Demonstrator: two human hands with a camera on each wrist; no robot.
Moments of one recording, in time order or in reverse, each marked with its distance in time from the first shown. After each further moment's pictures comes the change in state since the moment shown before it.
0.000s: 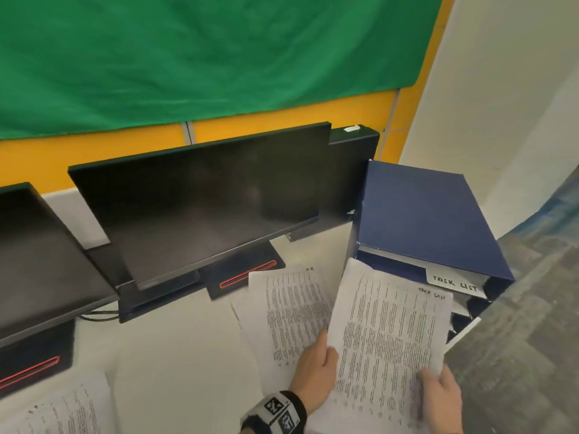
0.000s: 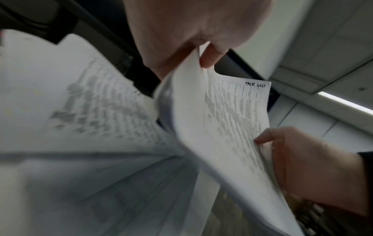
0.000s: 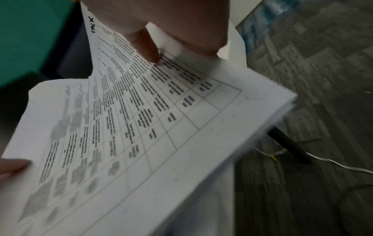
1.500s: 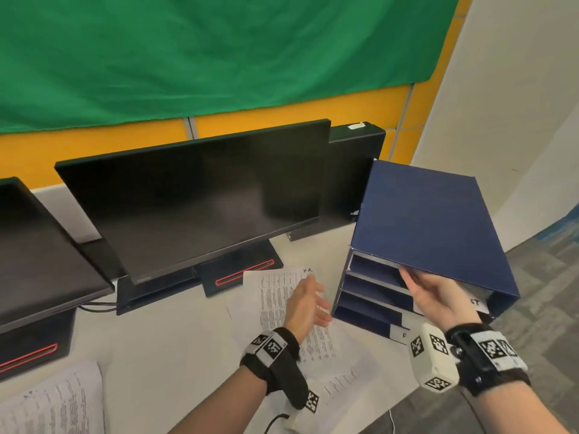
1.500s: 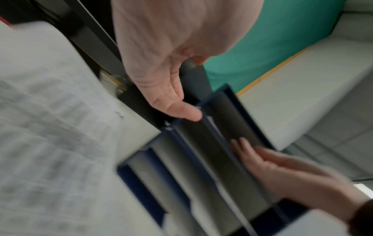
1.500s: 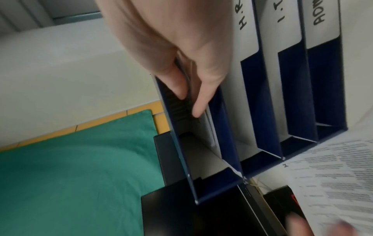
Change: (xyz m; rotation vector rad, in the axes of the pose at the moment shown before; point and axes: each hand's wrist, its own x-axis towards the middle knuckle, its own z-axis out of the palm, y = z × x) left_hand 0.076 0.067 -0.032 -0.314 0.281 -0.232; right_hand 0.079 -0.160 -0.001 0.970 -0.573 0.242
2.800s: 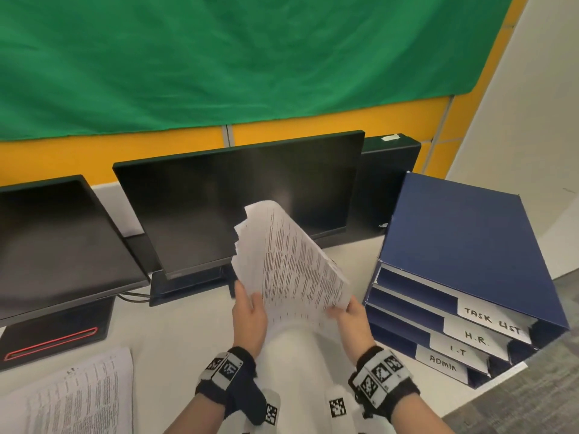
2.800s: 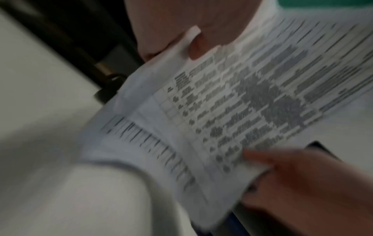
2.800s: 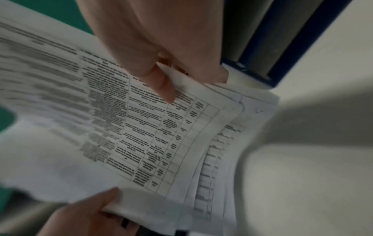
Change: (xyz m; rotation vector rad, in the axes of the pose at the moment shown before) left_hand -0.023 -0.026 -0.105 0.008 0.495 0.323; right_hand -0.009 0.164 0.060 -0.920 -0.287 -0.140
